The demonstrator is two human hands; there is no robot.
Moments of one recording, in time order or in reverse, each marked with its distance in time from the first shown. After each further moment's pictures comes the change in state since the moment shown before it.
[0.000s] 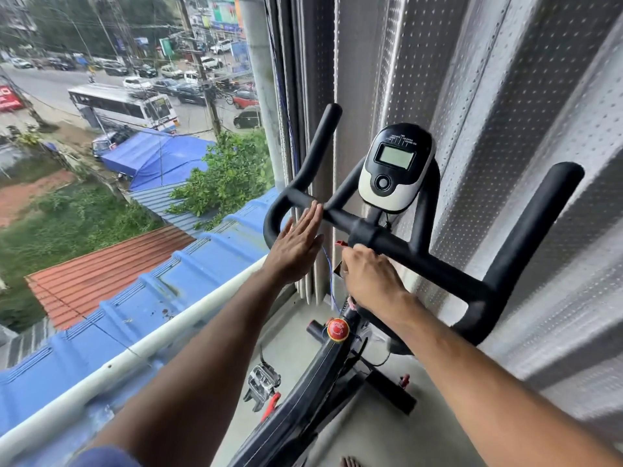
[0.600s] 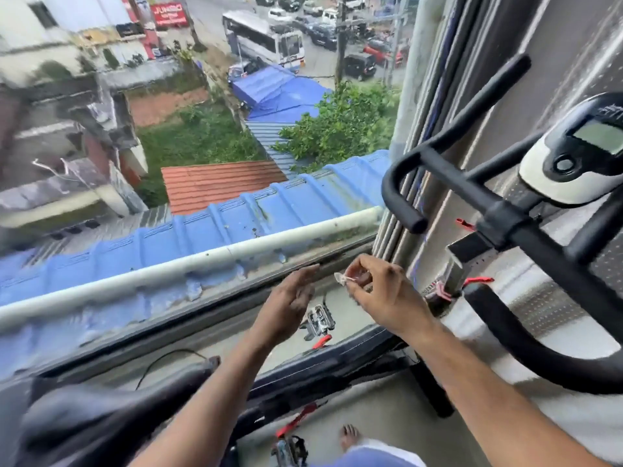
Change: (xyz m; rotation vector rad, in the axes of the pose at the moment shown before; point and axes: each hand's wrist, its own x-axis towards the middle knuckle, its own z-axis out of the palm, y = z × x) left_hand -0.271 -0.016 0.007 -0.449 0.226 -0.600; right_hand -0.053 -0.102 0.052 0.560 -0.191 -0.391
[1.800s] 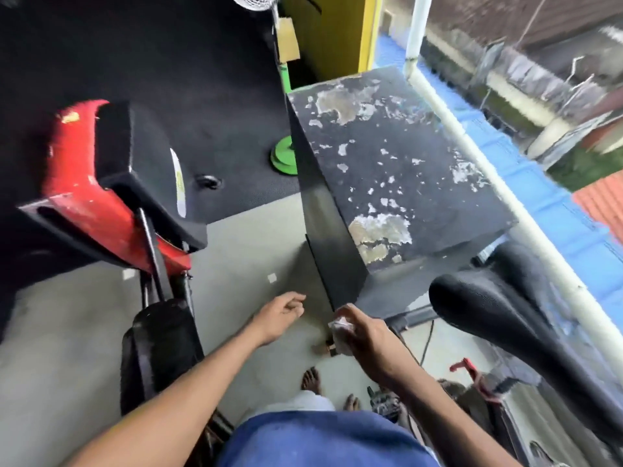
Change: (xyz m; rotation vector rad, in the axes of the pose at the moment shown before) left_hand -0.573 -0.122 0.038 -0.505 1.060 -1.264; right_hand -0.214 -0.254 0.331 0.083 -1.461 -0.996
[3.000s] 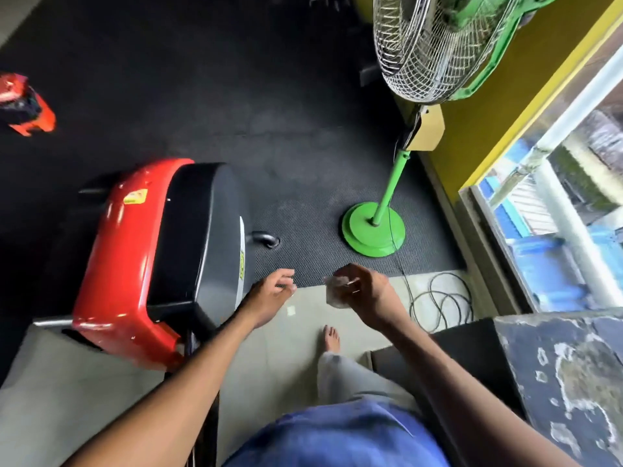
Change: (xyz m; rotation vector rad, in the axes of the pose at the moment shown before) left_hand 0.359 -0.077 -0.514 -0.210 0.341 -0.025; right_hand 0.699 -0.190 0.011 -0.054 -0.002 -0.207
